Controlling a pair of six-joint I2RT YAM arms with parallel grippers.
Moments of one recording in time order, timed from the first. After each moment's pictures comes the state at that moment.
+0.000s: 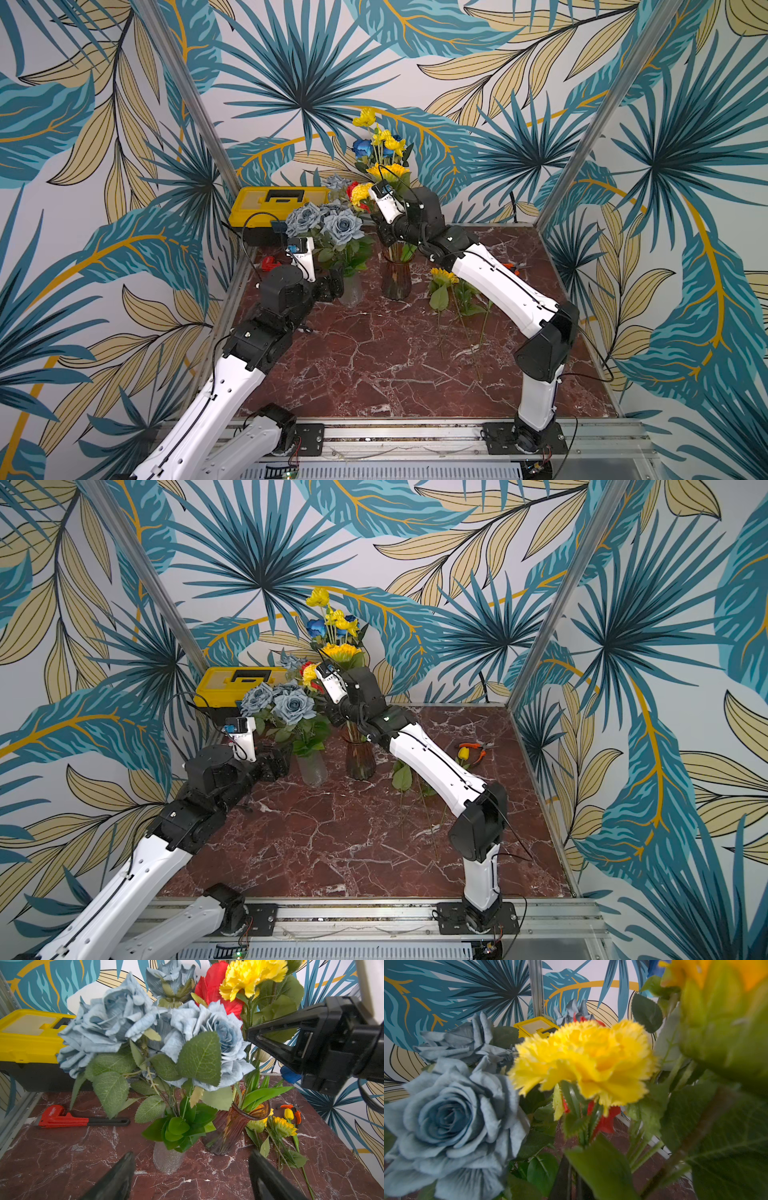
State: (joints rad) left arm -0.41 0.88 0.97 -0.37 -0.13 -0.32; right arm 0.68 1.92 2.01 -0.40 0.00 -0.14
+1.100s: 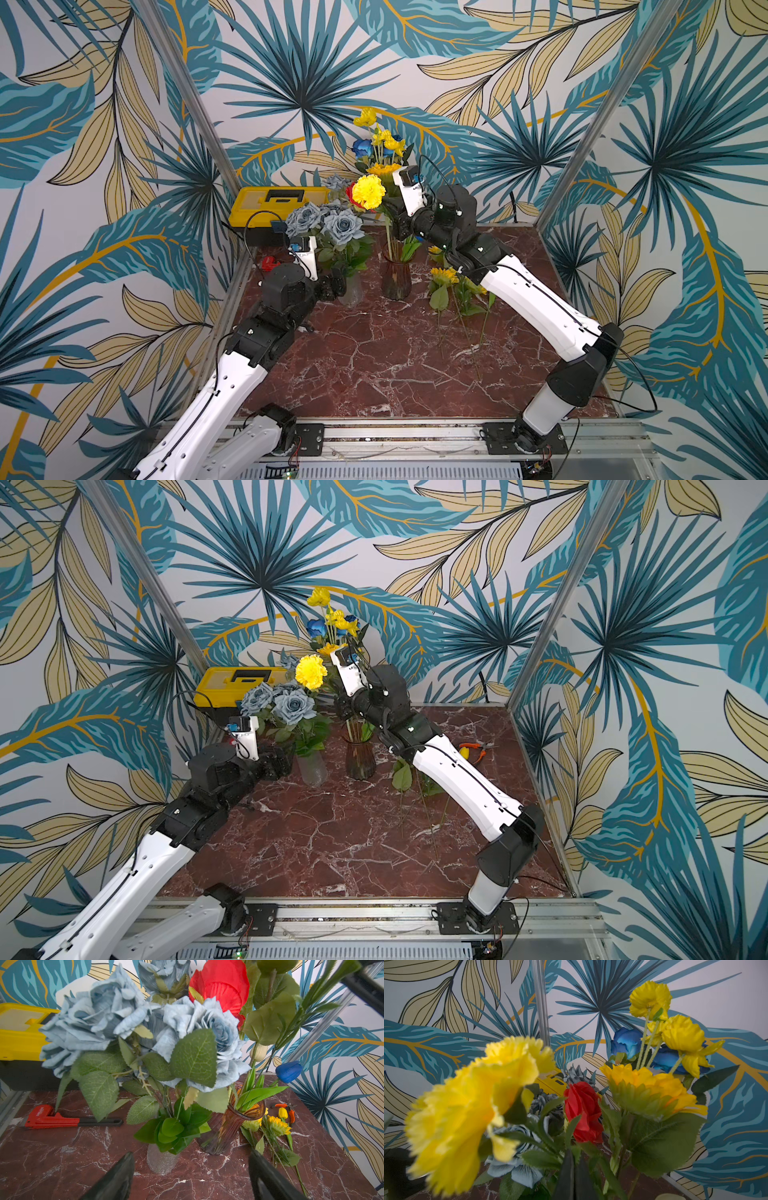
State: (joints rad) left arm -0.41 0.90 0.97 -0.34 -0.08 -0.33; right arm 0.68 1.69 1.83 -0.22 -0.03 -0.03
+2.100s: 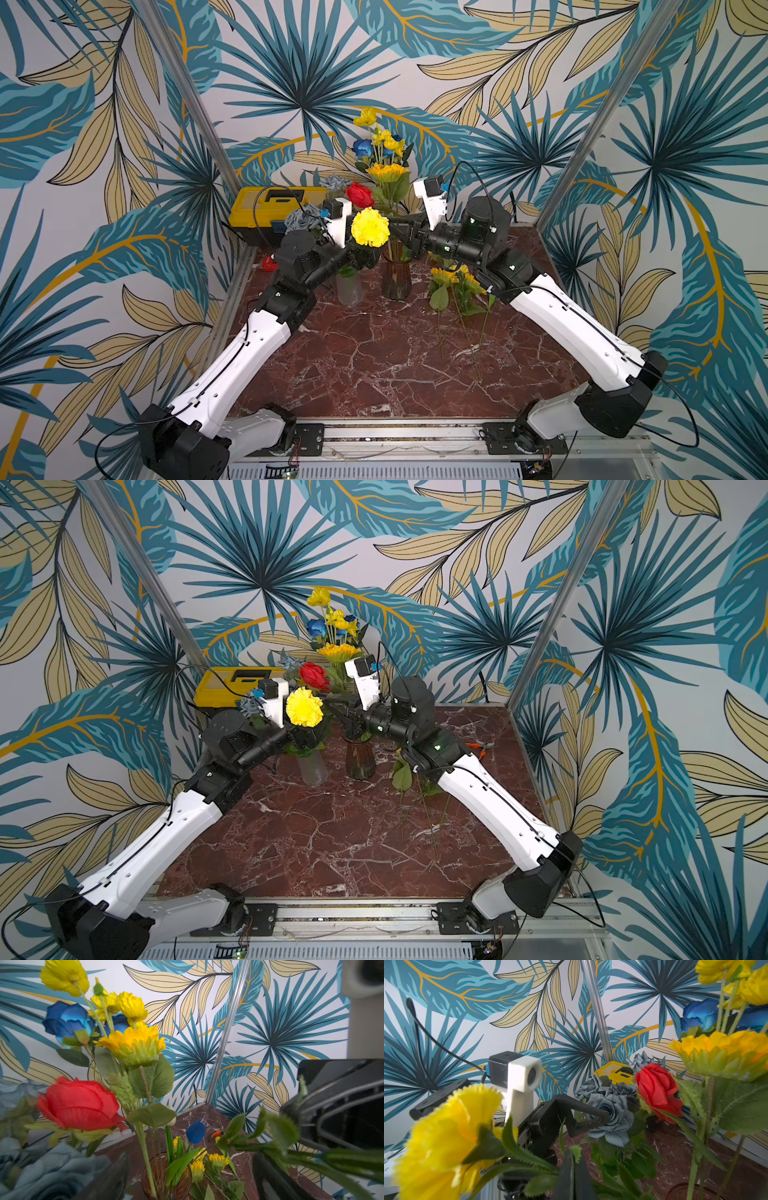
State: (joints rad) left arm -0.43 1.18 1.13 0.12 0.34 -0.23; right arm 0.68 1.48 1.65 -0.20 -0.37 0.31
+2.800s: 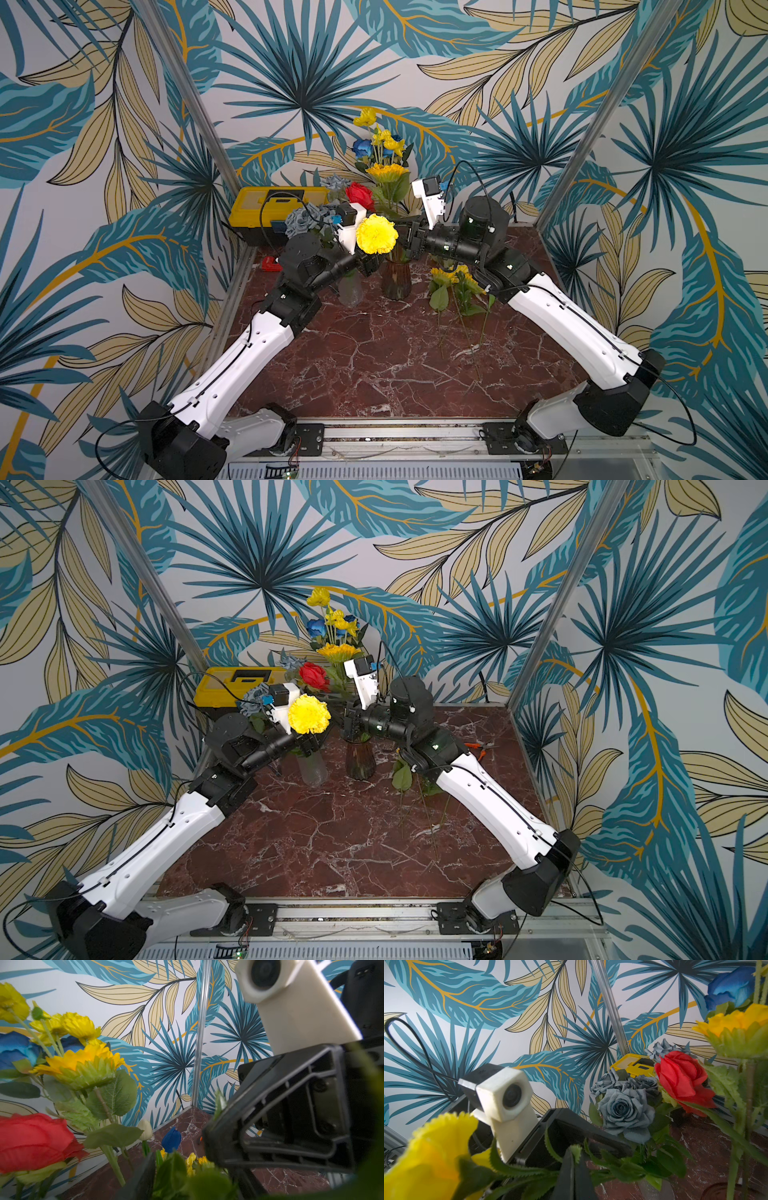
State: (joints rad) left arm -0.49 1.18 1.13 0.17 0.41 -0.16; right arm 0.68 1.49 1.65 -0.17 -0.43 0.41
